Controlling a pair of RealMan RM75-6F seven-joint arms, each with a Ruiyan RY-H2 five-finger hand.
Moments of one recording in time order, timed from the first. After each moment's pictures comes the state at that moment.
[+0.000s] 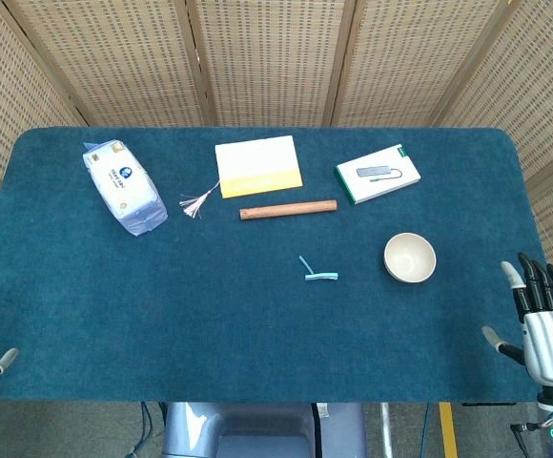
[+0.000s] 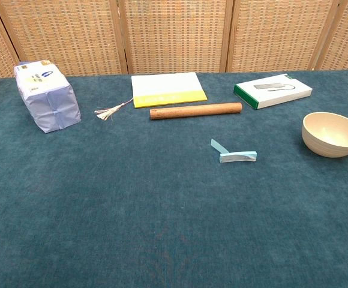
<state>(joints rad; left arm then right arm) 0.05 -1.13 -0.02 -1.60 1.59 1.68 0.06 0.07 -1.16 0.10 -1.60 -1.59 1.64 -0.07</state>
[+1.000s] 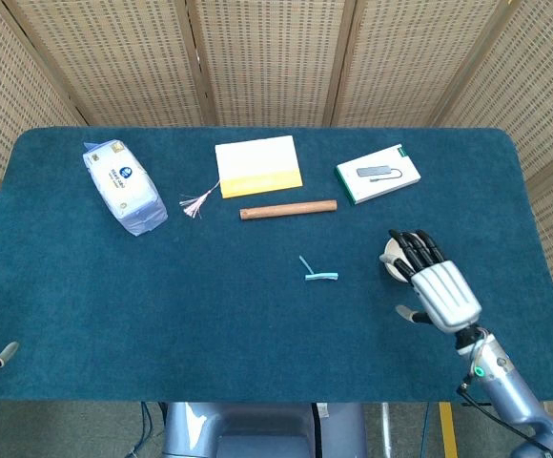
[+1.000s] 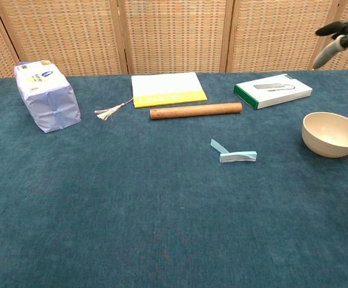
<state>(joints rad) 0.03 -1.14 -0.04 -1.59 1.56 1.65 0.05 0.42 -1.14 0.18 -1.72 -1.58 1.14 -0.10</state>
